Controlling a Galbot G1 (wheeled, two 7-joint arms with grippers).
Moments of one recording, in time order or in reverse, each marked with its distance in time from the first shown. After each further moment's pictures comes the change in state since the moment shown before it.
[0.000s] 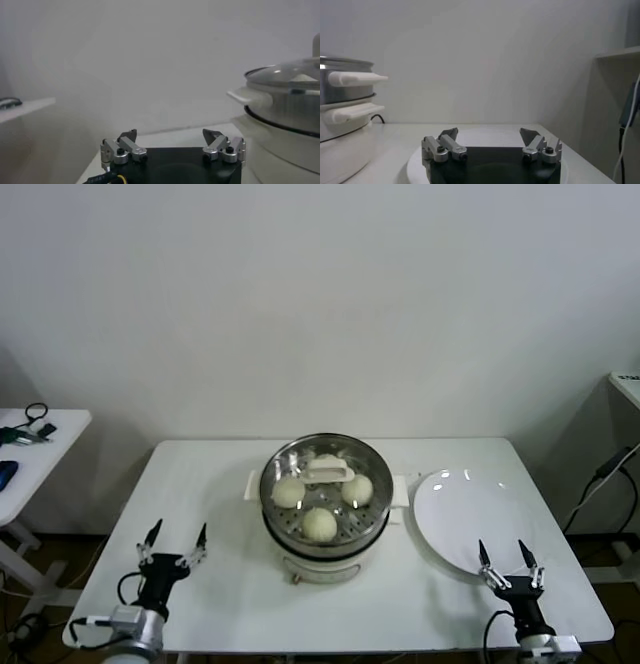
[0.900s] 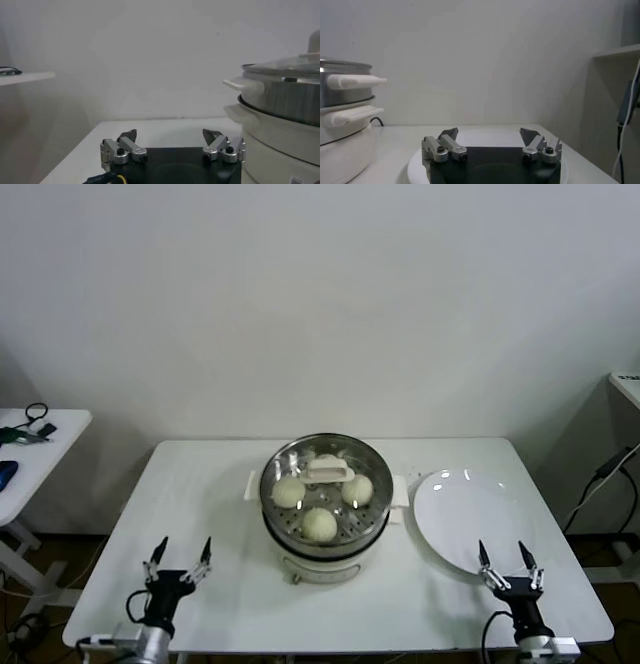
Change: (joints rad) left arm 0.032 -0.016 0.022 0.042 -0.078 -0.059 0.004; right arm -0.003 0.008 -0.004 0.001 0.008 0.004 0.009
